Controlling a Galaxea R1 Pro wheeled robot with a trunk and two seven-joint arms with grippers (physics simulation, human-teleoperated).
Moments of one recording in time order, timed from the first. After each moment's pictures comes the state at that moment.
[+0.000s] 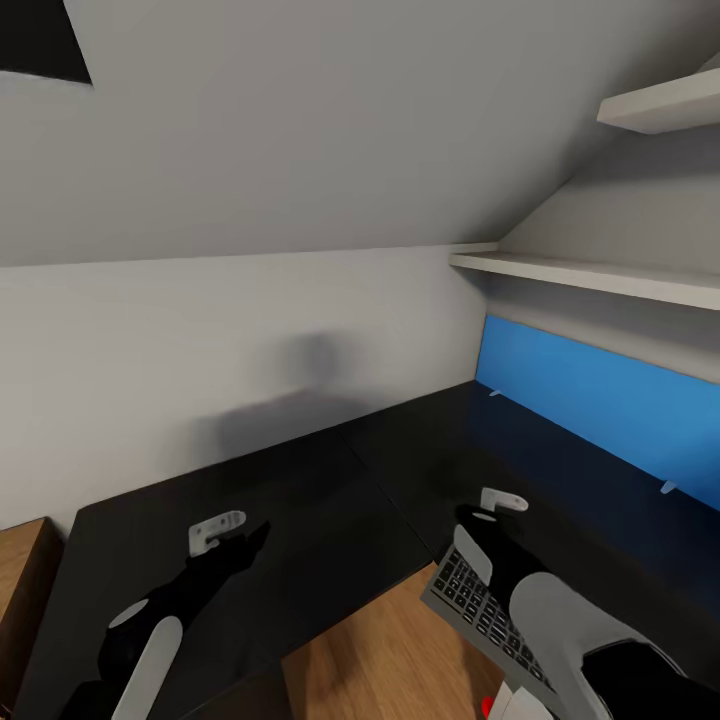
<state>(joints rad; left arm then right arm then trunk) -0.14 0.05 -0.04 -1.58 0.54 0.49 0.12 -0.82 0.04 0.23 -0.38 -0.41 0.13 -0.59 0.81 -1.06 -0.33</state>
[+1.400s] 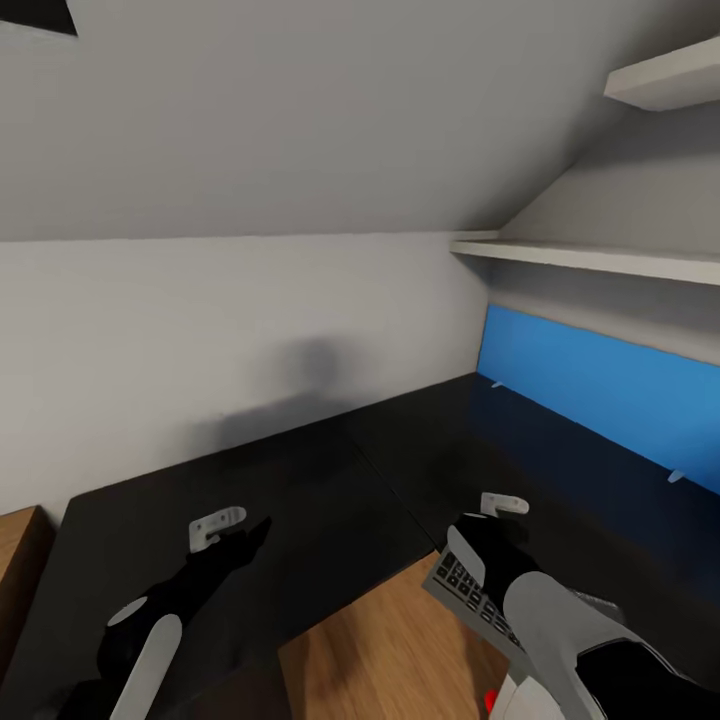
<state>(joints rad) -0.14 0.05 -0.04 -1.60 0.54 0.49 0.12 -0.82 0.06 0.23 -0.38 -0.35 0.27 -0.73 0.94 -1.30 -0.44</state>
